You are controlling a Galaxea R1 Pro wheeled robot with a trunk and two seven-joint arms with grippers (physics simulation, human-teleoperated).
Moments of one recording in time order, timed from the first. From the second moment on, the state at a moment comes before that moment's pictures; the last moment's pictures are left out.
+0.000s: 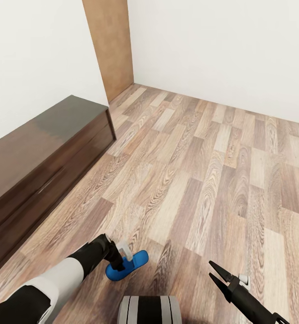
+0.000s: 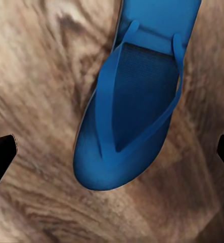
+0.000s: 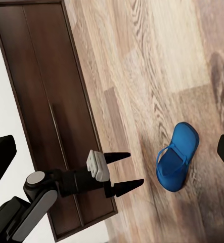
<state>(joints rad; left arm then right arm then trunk) -0.83 -0.03 -0.46 -0.36 -0.50 0.45 -0.57 -0.03 -0.18 -0.19 -1.12 -1.03 0.62 0.78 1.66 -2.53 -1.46</state>
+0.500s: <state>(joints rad) -0.83 -0.02 -0.46 -0.36 -0.50 0.45 -0.57 -0.03 -0.18 -0.19 -1.12 -1.03 0.62 0.78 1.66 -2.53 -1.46</state>
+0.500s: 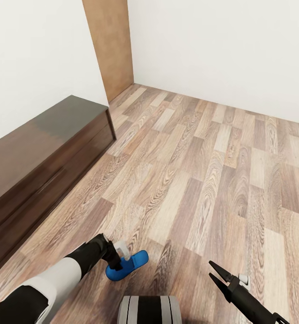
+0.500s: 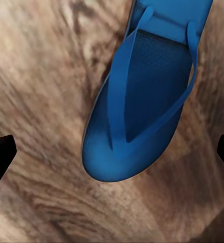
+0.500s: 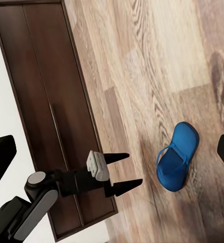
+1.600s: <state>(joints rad) -0.83 -0.01 -0.46 -0.38 -0.50 0.45 -0.53 -0.03 -0.18 -0.19 -1.12 -1.03 0.63 0.78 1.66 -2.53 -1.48</state>
